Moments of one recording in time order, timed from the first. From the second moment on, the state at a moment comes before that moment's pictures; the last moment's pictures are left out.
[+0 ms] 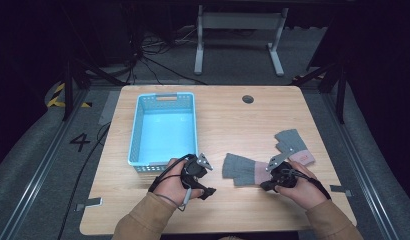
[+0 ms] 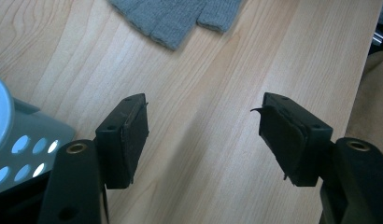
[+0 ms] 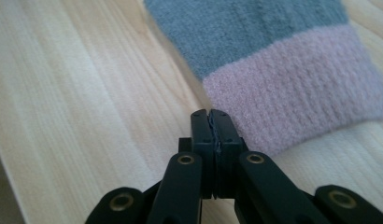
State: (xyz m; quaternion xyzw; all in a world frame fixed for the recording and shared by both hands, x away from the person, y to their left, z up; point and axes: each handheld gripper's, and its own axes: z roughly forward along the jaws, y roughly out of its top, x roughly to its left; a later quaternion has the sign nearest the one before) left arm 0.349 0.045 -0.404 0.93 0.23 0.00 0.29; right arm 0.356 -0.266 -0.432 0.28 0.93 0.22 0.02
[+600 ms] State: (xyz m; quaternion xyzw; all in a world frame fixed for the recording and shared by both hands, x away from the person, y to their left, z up) left arm 0.349 0.049 -0.403 0.92 0.24 0.01 0.30; right arm 0.366 -0.280 -0.433 0.31 0.92 0.23 0.04
